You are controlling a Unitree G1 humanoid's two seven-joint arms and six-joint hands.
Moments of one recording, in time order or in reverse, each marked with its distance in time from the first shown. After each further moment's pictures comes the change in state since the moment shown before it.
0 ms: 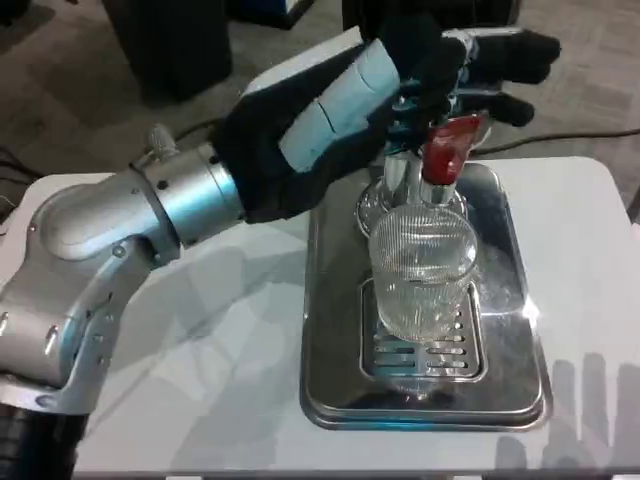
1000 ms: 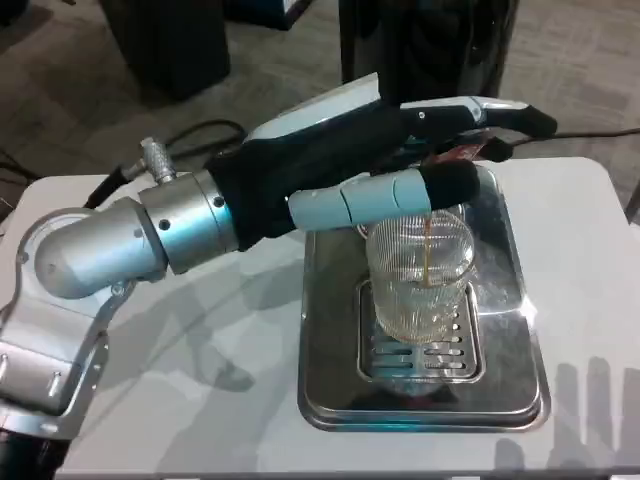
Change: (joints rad) left arm 0.064 0.070 -0.060 -0.006 0.232 -0.298 -0.017; right arm 0.004 0.000 -0.023 0.000 0.057 0.013 0.033
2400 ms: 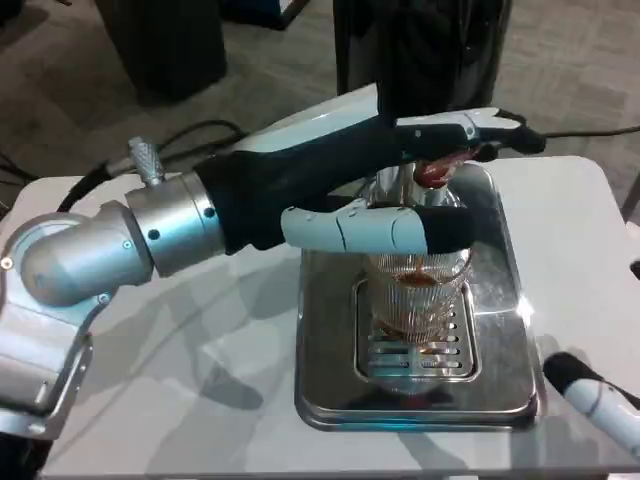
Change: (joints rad) left arm 0.005 0.050 -0.007 0.016 0.080 -0.135 0.011; right arm -0.136 -0.111 0.286 0.025 0.200 0.420 -0.021
